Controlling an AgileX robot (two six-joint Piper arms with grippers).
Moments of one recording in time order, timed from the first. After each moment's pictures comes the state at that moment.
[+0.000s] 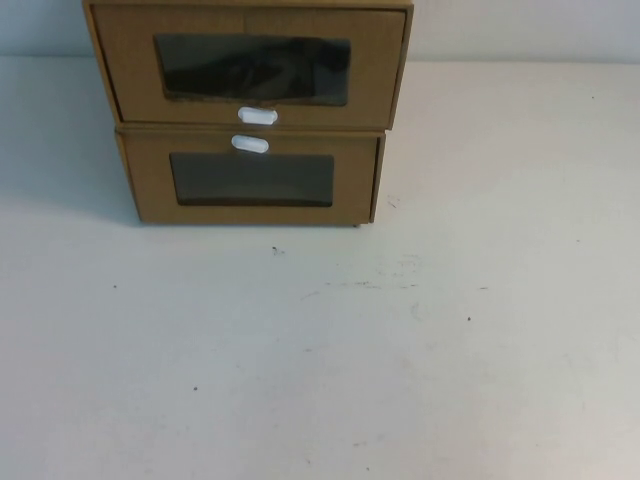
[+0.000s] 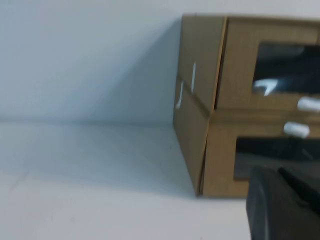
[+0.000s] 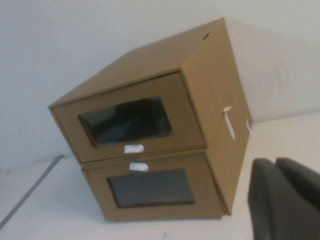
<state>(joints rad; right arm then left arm) 0.40 0.27 -0.33 0.24 0.07 0.09 -0.07 -0.02 -0.03 -0.63 0.07 0.57</state>
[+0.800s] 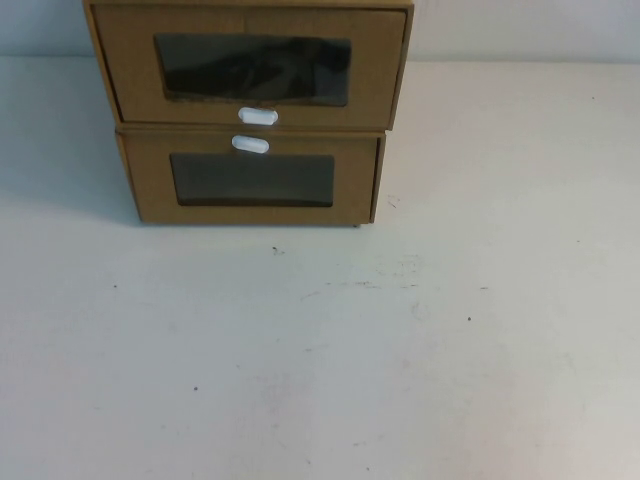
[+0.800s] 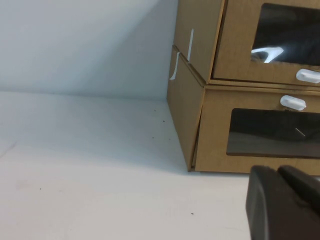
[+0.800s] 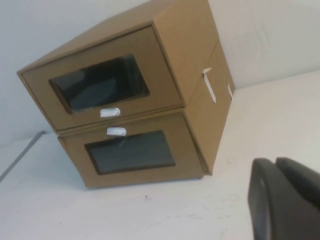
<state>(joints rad) 0.40 0.25 -0.18 0.25 0.01 0.09 -0.07 -0.02 0.03 -0.66 0.10 0.57</state>
